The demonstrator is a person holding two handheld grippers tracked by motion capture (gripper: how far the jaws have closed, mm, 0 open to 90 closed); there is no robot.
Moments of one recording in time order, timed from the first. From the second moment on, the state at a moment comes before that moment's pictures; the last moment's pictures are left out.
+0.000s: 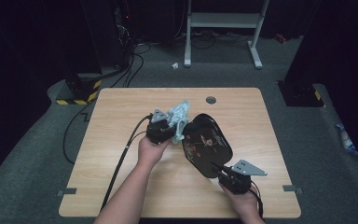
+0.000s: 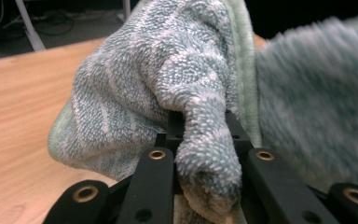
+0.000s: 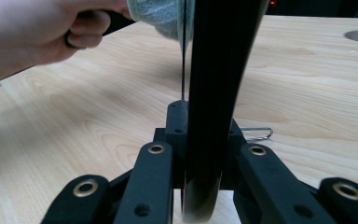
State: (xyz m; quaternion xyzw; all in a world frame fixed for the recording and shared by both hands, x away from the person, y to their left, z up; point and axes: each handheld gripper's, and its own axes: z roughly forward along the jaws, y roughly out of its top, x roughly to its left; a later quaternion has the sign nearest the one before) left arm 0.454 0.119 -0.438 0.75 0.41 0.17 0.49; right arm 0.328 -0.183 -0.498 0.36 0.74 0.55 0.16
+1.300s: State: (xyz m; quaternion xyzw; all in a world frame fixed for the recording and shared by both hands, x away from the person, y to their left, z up) left arm 0.440 0.104 -0.380 0.73 0.36 0.16 0.55; right arm 0.326 -0.174 -0.498 0.34 0.75 0.54 0.16
